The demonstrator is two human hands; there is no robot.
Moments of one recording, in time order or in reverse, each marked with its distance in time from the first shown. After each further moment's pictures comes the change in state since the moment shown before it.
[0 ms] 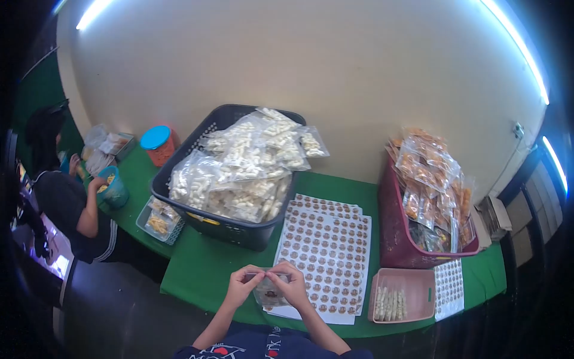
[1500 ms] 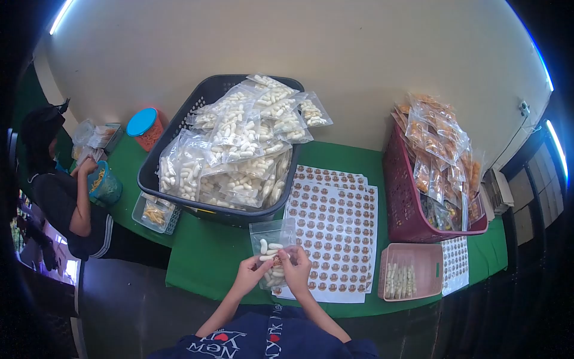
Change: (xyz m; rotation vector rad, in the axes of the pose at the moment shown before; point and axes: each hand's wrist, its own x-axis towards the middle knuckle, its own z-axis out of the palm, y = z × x) left_hand 0.015 -0.035 -0.026 0.236 -0.119 -0.292; right_hand 0.002 0.048 0.025 0.058 0.405 0.207
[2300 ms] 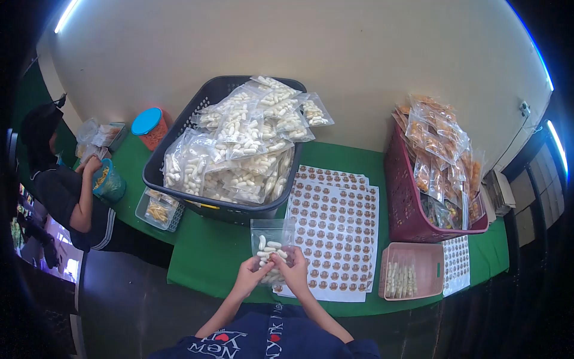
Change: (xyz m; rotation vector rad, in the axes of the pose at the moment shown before) left_hand -0.015 -0.010 0.006 -0.285 0.021 -0.039; right_hand -0.013 -0.001 -0.002 0.134 -0.151 0.171
